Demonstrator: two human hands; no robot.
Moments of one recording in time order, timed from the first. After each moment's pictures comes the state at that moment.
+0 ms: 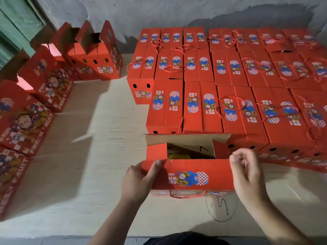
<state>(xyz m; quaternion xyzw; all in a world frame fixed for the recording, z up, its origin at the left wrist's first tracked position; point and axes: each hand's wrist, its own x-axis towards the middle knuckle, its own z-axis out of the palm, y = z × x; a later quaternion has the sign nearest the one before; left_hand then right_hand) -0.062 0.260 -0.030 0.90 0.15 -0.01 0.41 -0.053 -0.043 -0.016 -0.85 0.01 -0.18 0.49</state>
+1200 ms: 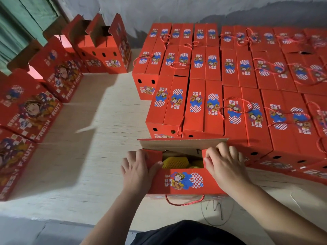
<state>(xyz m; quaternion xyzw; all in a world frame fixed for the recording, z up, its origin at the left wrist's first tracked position) -0.049 0.236 -0.055 0.95 0.17 0.00 0.25 -0.004 -0.040 -0.043 -0.98 -0.16 -0.14 0.05</state>
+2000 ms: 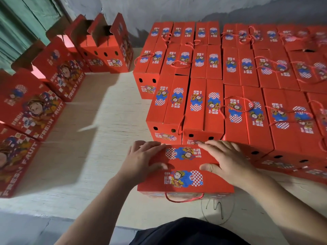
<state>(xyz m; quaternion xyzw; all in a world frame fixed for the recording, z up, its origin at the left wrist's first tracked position) -0.021 0.261 -0.037 0.97 -0.11 -0.02 0.20 0.022 -0.065 -0.023 -0.95 -0.29 0.06 0.13</state>
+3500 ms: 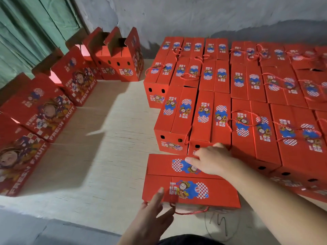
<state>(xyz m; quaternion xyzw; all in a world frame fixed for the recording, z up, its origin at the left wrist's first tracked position) -0.126 0.194 -0.027 0.39 0.45 -0.20 0.78 0.072 0.015 -0.003 -0.94 -0.21 0.25 0.02</state>
